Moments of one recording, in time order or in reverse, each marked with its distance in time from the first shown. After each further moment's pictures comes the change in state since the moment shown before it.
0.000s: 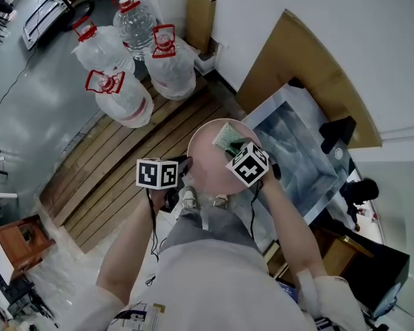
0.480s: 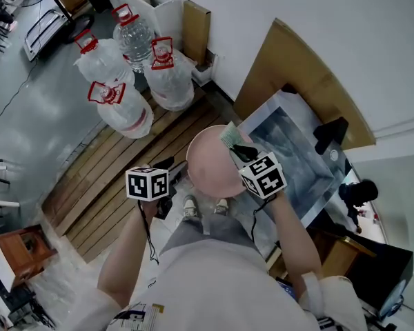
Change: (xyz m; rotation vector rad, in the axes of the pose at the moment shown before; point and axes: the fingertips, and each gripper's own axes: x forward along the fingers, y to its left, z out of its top) left arm -0.046 -0.015 0.028 0.082 -0.117 0.023; right arm -0.077 -0.015 0.025 0.209 -0.324 -0.069
